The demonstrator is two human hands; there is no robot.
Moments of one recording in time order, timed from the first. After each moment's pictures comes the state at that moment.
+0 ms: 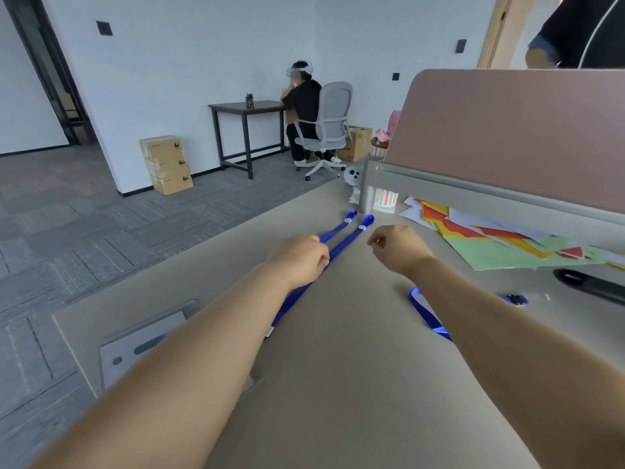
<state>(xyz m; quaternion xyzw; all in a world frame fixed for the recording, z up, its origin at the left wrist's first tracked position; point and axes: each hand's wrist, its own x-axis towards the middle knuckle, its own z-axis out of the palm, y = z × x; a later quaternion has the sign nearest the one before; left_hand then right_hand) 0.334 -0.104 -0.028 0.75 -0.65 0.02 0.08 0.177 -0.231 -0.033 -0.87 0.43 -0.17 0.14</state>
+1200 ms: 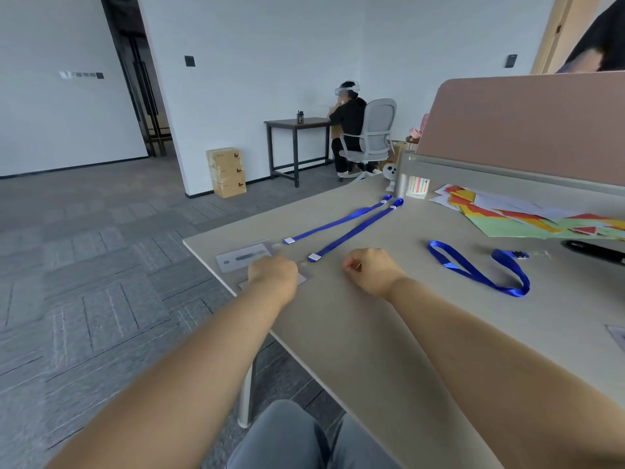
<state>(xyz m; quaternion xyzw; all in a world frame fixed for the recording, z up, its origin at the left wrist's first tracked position) 0.286 0.100 -0.053 0.89 -0.43 0.05 -0.12 0.160 -0.035 -0.067 -0.93 0.29 -0.14 0.20</state>
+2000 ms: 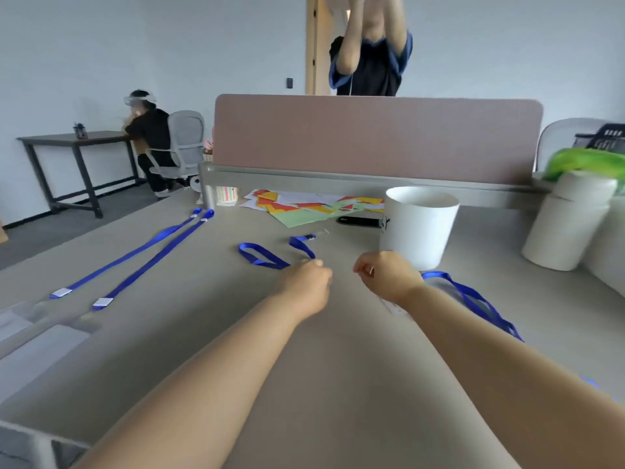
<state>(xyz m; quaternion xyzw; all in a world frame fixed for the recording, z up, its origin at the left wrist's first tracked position) 0.033 -0.026 -0.054 0.60 -0.79 0.07 0.10 -0.132 -0.049 -0.045 -0.79 0.59 -0.19 0.04</state>
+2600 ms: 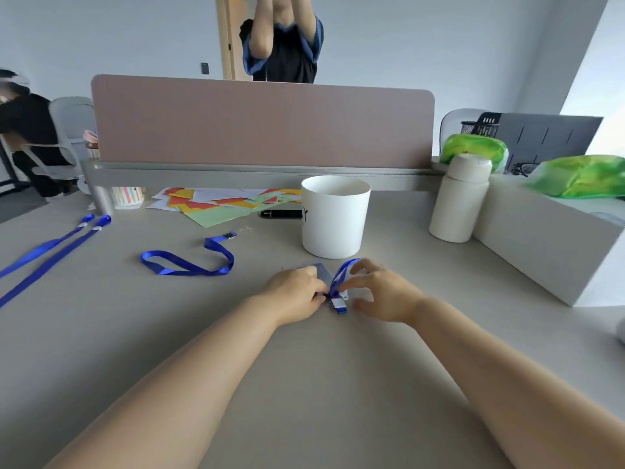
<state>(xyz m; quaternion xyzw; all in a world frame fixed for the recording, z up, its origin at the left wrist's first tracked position) -0.053 -0.044 -0.067 0.45 -0.89 -0.02 0.05 -0.245 -0.011 -0.067 -0.79 0.59 -0.12 0.10</state>
